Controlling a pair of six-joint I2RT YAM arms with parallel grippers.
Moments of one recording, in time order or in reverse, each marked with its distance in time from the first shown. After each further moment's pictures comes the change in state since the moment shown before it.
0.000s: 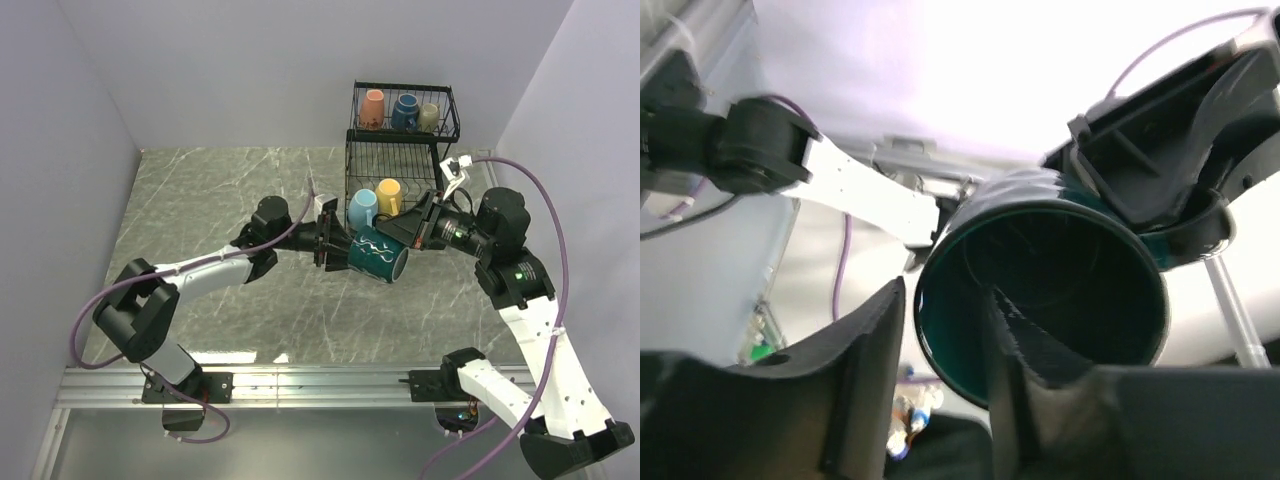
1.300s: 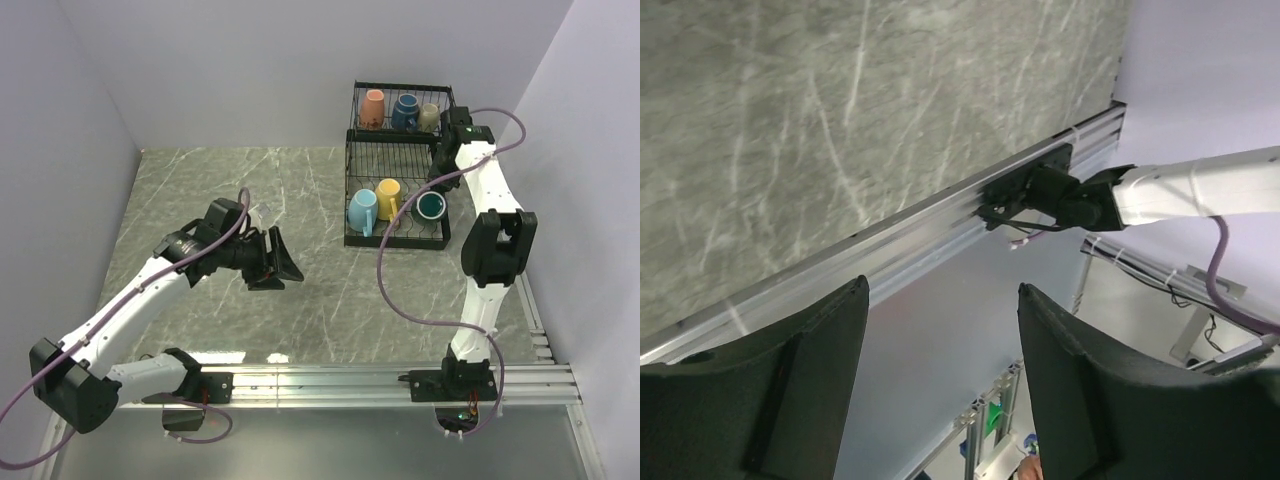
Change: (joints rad) left arm 0.162 -0.439 0.119 -1.442 -0.472 0.925; right arm -0.263 1.196 0.903 -0.700 0.802 -0.249
